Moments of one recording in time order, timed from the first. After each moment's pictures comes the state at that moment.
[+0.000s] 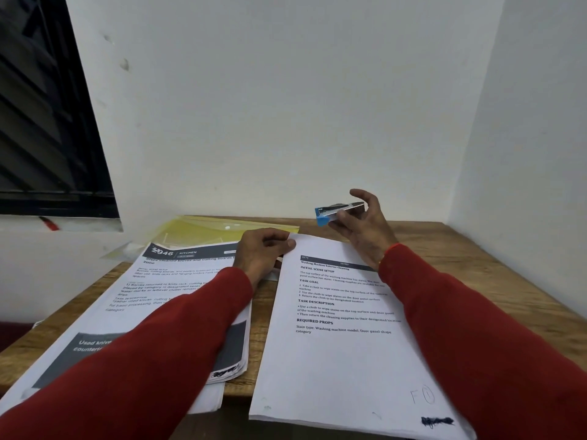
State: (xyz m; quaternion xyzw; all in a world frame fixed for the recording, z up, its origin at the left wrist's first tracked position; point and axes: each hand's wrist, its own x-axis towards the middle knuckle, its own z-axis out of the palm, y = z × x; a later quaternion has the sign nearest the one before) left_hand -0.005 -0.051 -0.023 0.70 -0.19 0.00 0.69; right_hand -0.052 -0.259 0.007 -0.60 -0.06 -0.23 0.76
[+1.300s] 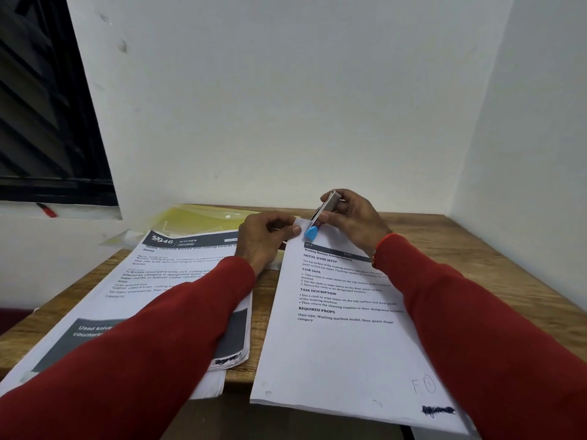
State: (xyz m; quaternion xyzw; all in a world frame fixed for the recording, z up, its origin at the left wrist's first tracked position) left_hand 0.006 -0.056 -0.025 0.71 -0.22 0.08 0.66; right_hand -0.054 -0.241 0.012 -0.76 -0.09 -0.21 0.61
